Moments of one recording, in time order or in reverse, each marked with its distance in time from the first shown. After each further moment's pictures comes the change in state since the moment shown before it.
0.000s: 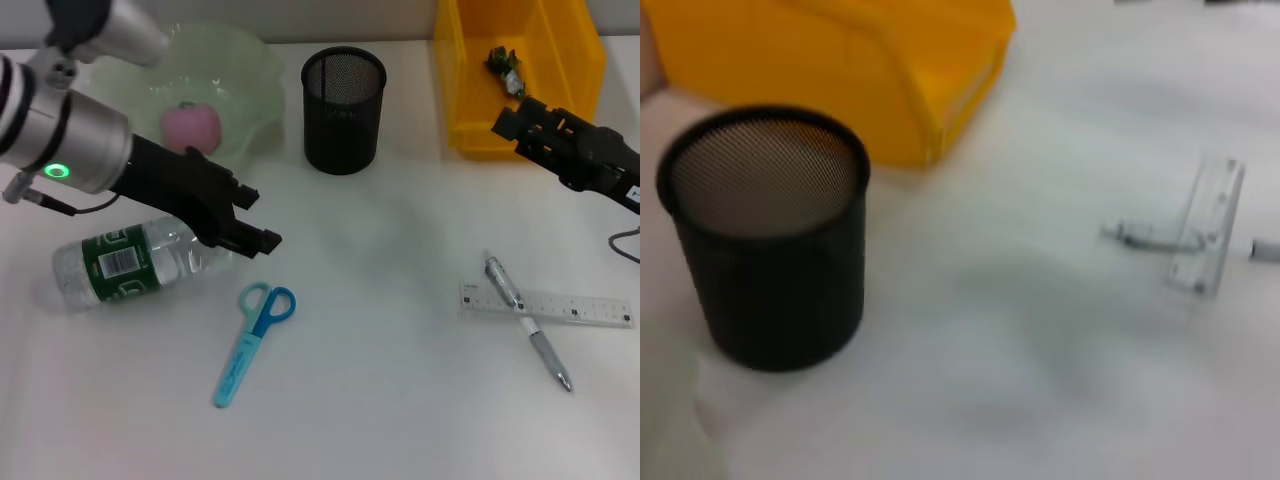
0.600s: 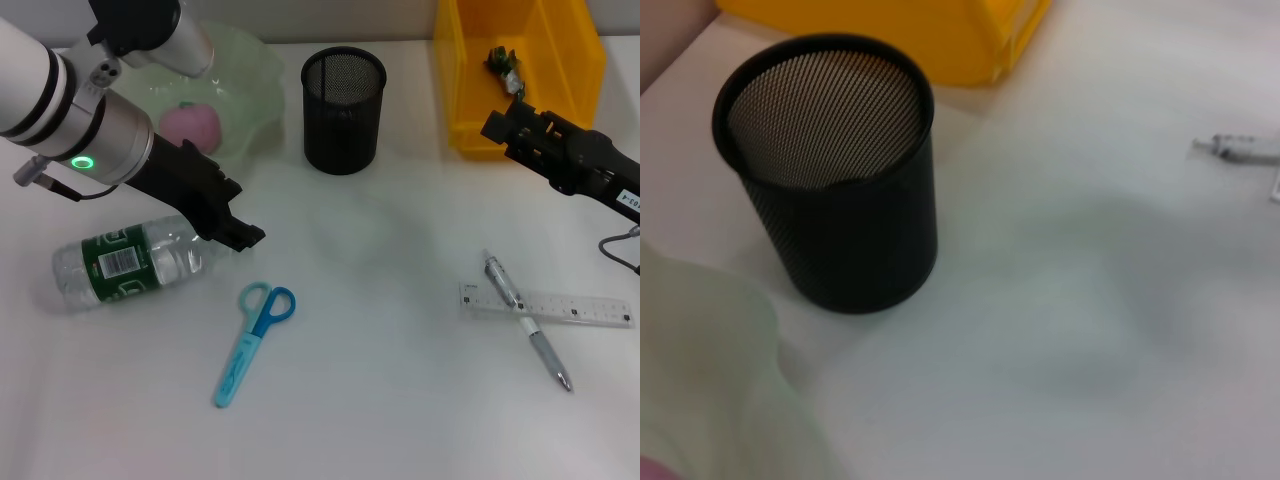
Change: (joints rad) left arm -0.026 -0.004 0.150 0.056 0.152 -0.084 -0.132; right arm 0.012 0.001 0.003 0.037 0.000 -0.017 -0.015
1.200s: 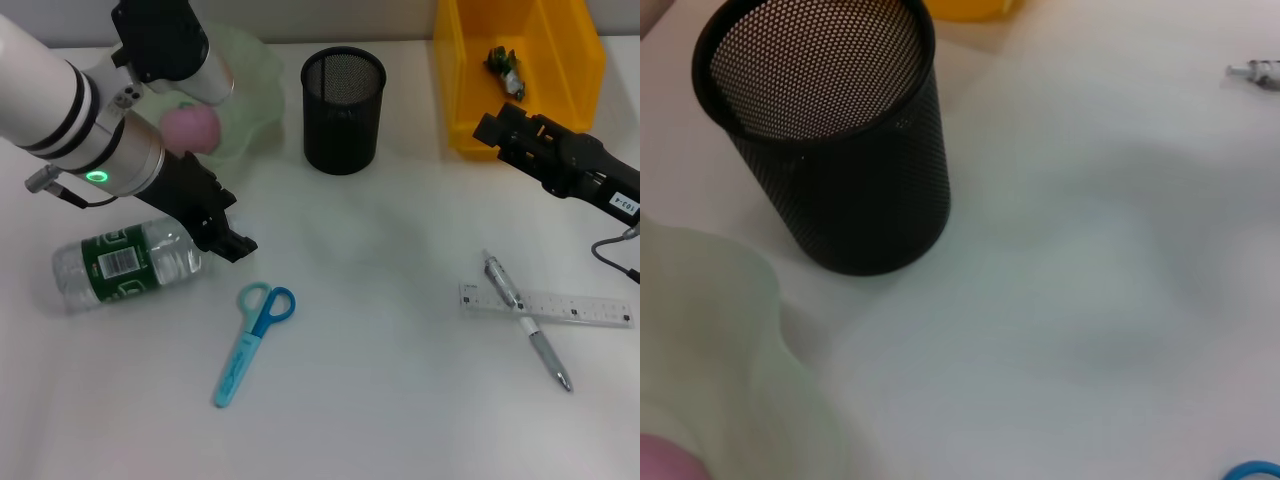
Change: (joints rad) left arm -0.008 -0.003 0.084 -0.040 0.063 -0.071 -0.014; right arm 0.008 0.000 -0.003 0.026 0.000 -0.011 0.006
